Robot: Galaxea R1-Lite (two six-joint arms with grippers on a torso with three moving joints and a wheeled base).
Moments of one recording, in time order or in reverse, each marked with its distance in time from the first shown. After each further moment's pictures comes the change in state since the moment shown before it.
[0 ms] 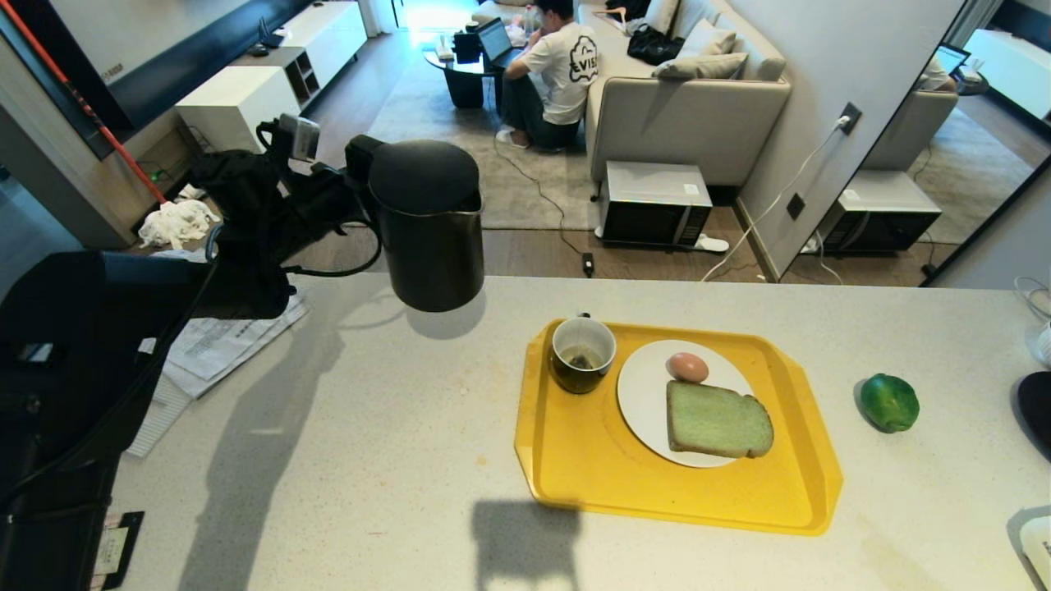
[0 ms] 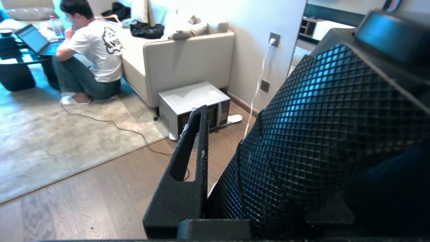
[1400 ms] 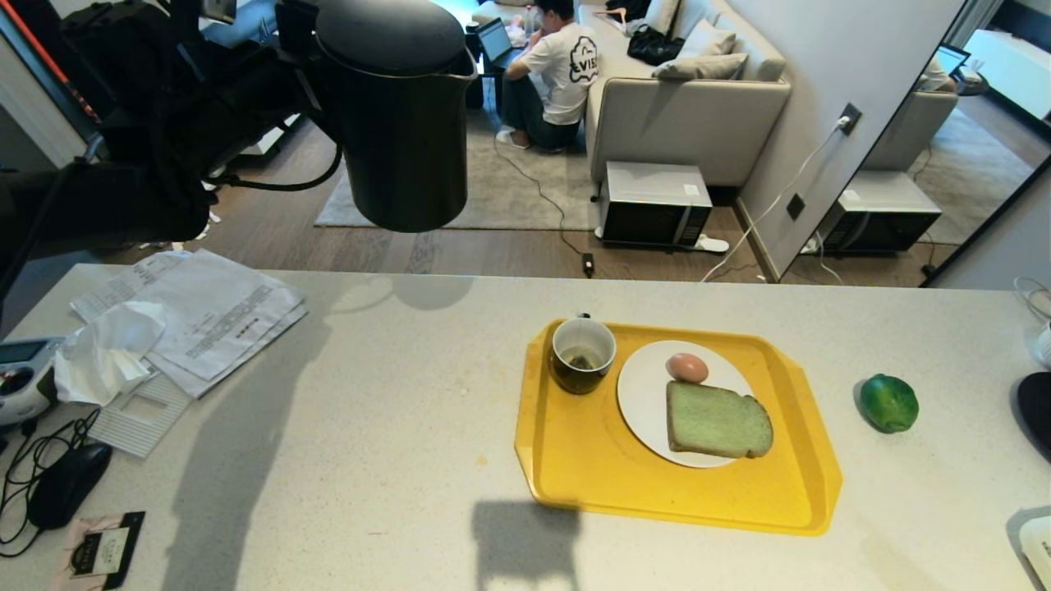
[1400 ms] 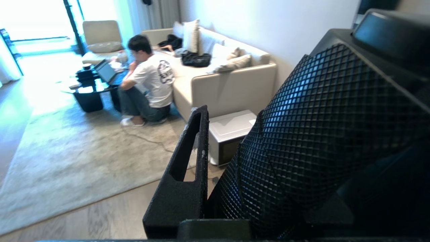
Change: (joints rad) left arm -0.026 -0.290 0.002 0.231 0.198 0.079; right arm 0.000 0.000 0.000 0.000 -0.001 -0.001
